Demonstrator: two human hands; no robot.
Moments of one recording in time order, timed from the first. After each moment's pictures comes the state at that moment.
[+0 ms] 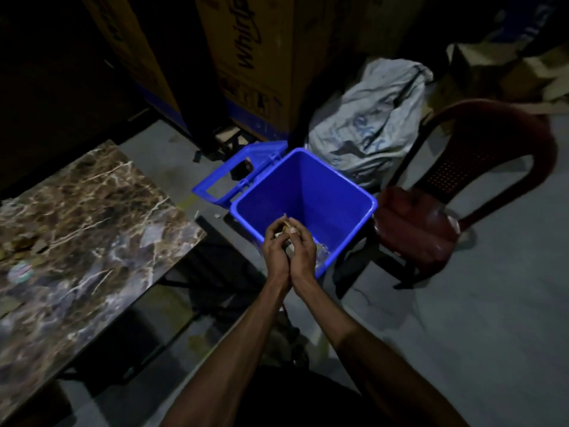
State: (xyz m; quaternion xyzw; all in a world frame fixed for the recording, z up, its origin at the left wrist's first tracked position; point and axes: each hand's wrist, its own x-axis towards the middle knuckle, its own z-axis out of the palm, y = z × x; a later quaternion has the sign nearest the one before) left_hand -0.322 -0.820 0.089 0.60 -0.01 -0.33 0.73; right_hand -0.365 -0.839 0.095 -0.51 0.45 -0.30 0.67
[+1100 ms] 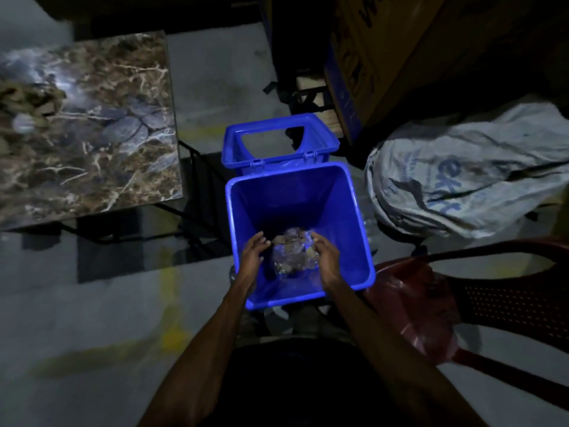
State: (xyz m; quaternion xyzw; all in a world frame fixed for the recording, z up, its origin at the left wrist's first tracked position) left_hand -0.300 -0.960 -0.014 0.62 0.31 -0.30 0.66; right_hand -0.351 -1.141 -0.034 -0.54 0.46 0.03 0.71
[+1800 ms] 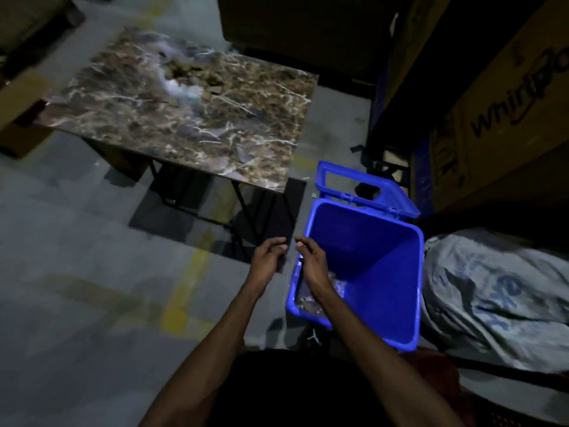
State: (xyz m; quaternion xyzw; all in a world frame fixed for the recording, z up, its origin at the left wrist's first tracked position) left_hand -0.343 -0.812 0.039 0.62 0.29 -0.10 0.72; right_hand -0.328 -0.943 0.044 -0.74 0.14 0.15 0.65
